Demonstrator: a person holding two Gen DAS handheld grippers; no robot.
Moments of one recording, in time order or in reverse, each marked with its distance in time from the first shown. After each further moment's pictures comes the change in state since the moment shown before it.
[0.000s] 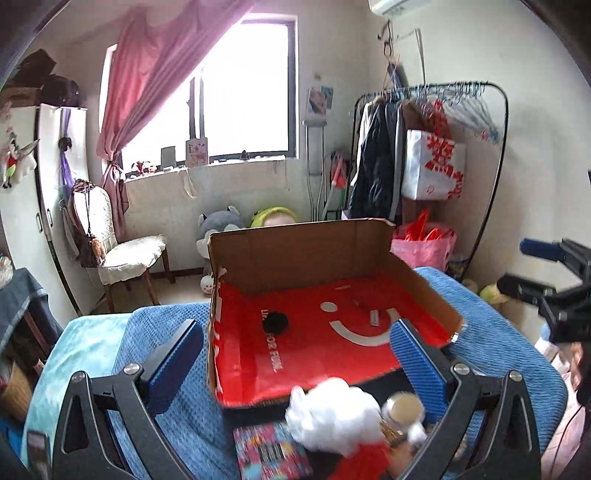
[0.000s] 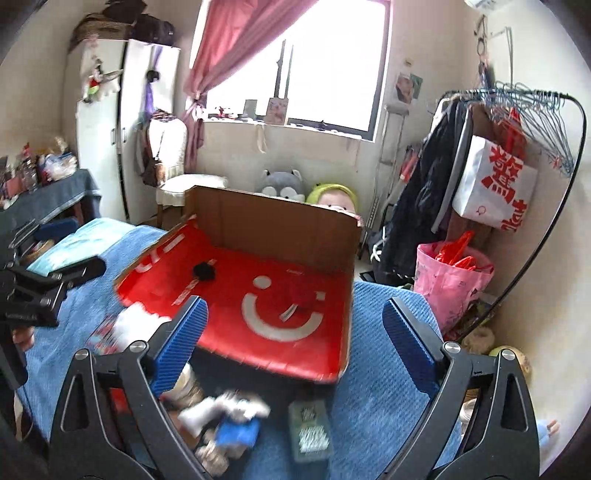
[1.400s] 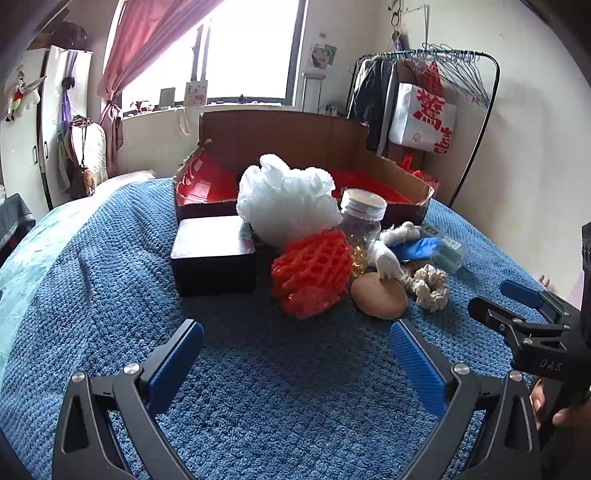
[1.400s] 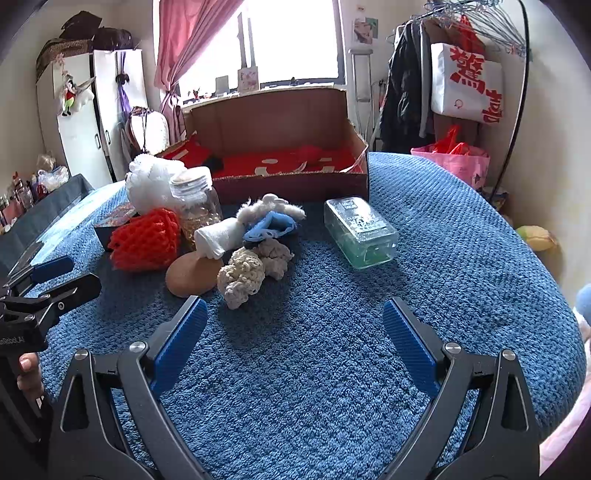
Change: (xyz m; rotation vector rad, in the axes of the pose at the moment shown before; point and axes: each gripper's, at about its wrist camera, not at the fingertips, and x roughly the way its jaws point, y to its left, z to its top) left arm -0.045 -0.040 -0.187 -0.109 0.124 -0.062; right arm -0.013 0.030 -0.189 0.247 0.116 0.012
